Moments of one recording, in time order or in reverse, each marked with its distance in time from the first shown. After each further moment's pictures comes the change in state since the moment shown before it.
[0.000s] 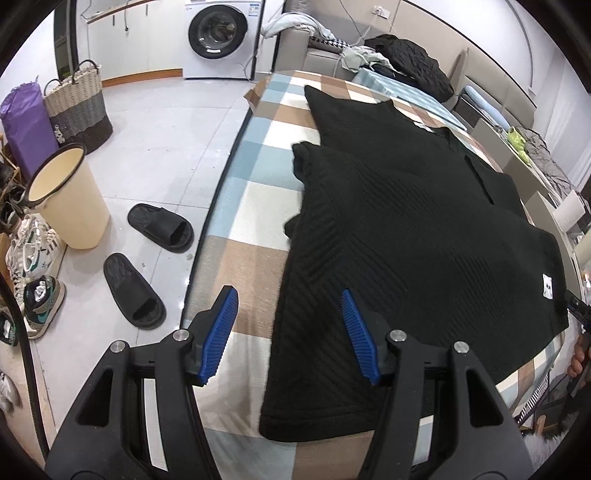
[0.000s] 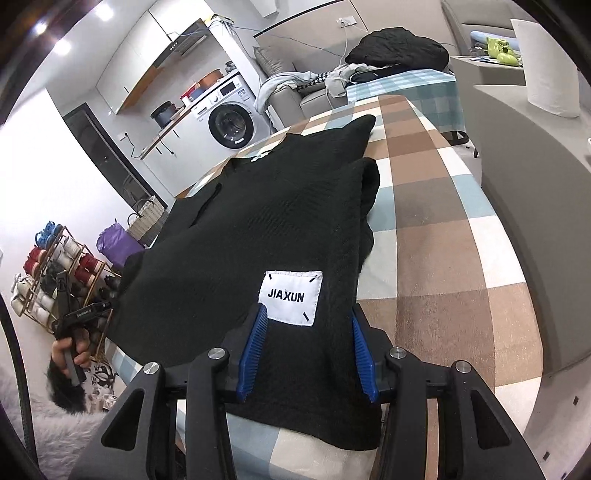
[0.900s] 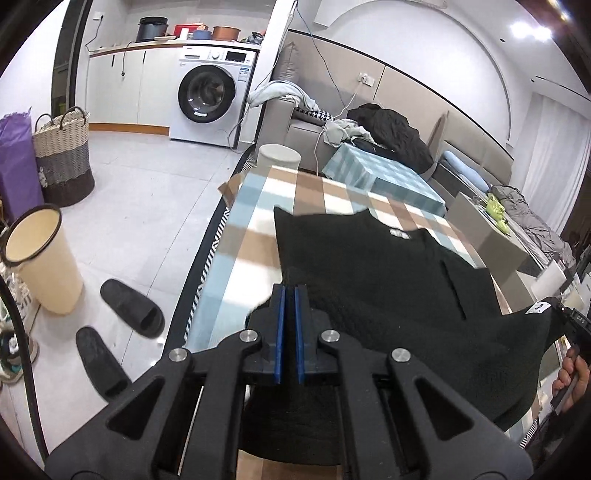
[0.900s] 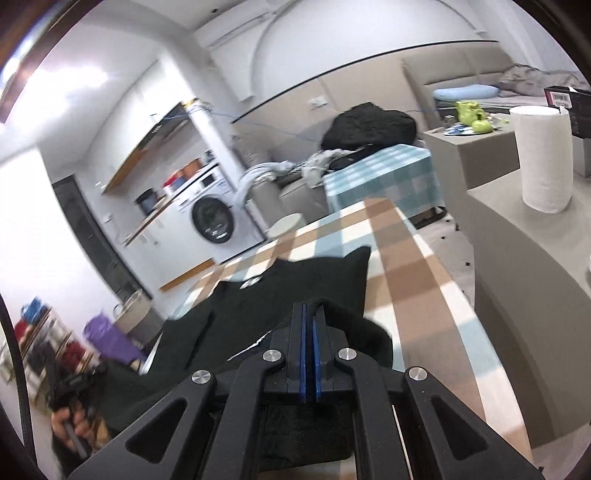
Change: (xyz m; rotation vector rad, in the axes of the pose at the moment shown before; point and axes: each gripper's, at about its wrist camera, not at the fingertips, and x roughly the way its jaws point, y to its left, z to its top) left arm -0.012 -0.020 0.125 -0.042 -0.280 -0.087; right arm 0.001 0.016 0.125 0.129 -0.369 -0.091
